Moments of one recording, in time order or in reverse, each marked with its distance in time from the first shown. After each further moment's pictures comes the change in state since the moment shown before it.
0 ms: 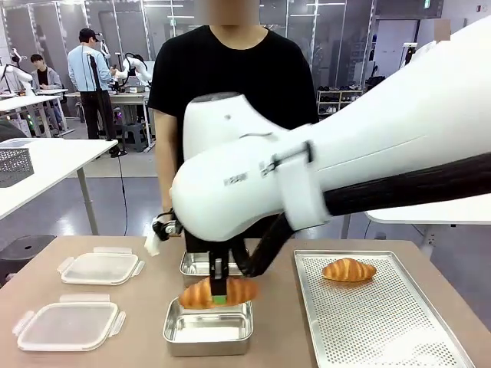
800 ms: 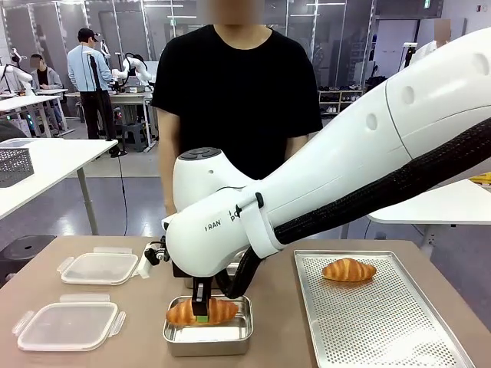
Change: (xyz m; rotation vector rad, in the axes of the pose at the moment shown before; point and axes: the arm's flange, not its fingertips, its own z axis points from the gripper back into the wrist) left arm 0.000 0.000 0.000 0.000 0.000 0.000; right arm 0.023 -0.028 -0.075 0.013 -0.029 -0.048
